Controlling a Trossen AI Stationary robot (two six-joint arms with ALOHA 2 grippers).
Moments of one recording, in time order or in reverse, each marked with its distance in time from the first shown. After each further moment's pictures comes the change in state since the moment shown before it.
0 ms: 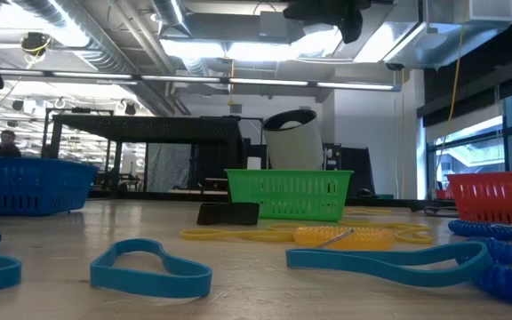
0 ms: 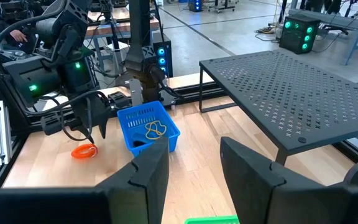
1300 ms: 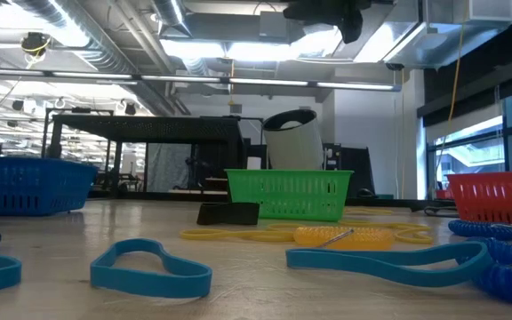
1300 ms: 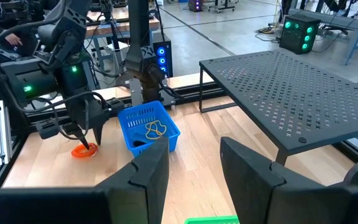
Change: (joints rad) left arm -0.060 0.029 -0.044 0.147 -0.065 -0.139; right arm 0.000 0.000 0.000 -0.001 0.000 0.000
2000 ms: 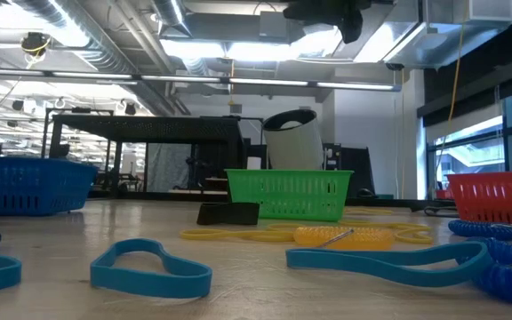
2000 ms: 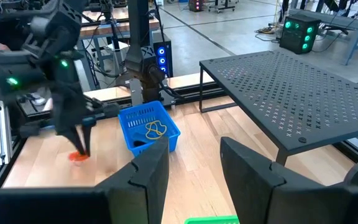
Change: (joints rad) left arm 0.004 0.006 0.074 0.057 -0.265 0.388; right arm 0.000 0.000 0.000 0.000 0.000 0.000
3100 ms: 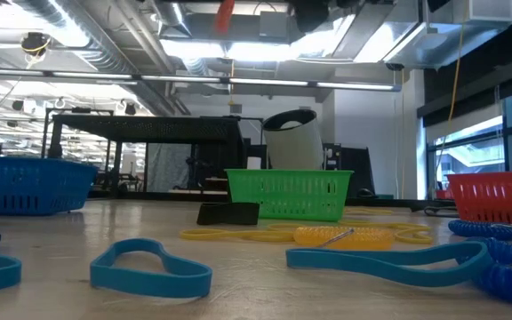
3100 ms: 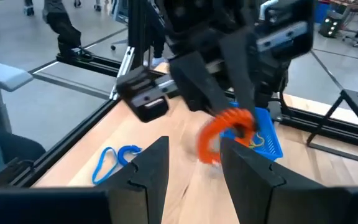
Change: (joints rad) left arm 0.372 0.136 0.084 1.286 -0.644 1.508; right arm 0.005 0.141 0.000 0.154 -0.486 -0.329
